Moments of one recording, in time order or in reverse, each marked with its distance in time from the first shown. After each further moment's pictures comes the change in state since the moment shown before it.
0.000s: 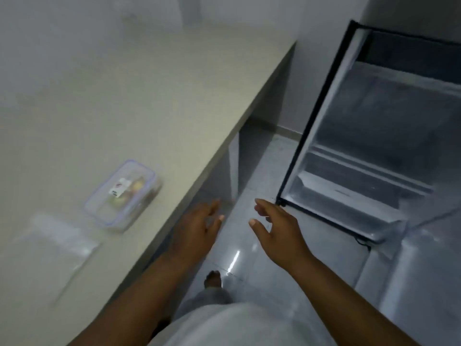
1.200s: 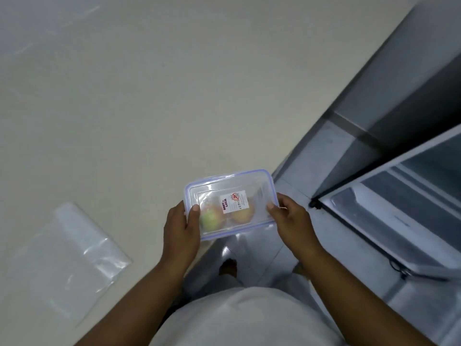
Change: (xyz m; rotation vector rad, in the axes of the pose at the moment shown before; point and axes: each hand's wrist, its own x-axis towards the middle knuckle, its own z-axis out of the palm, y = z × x) left_hand 0.071 -0.144 -0.069 -0.270 0.293 -0.676; right_hand 0.205 -0.024 0.110 0.215 -0.107 0.220
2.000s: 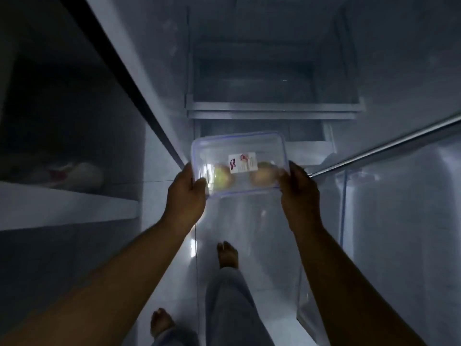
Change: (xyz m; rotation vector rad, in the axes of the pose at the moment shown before) left_hand -0.017 0.126 0.585 0.068 -0.898 0.075; right_hand 0.055 0.333 -0.384 0.202 0.916 0.351
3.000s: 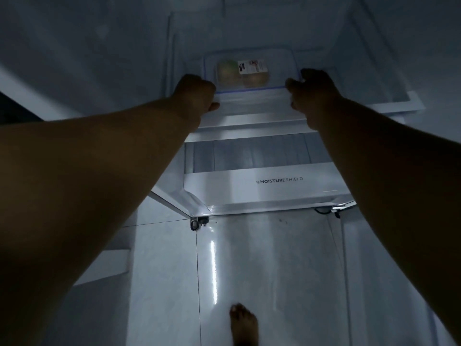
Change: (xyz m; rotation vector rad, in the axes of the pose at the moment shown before) left_hand 0.299 0.075 0.088 -0.014 0.064 0.074; right_hand 0.307 -0.005 0.052 -0.077 -0.087 -0.100
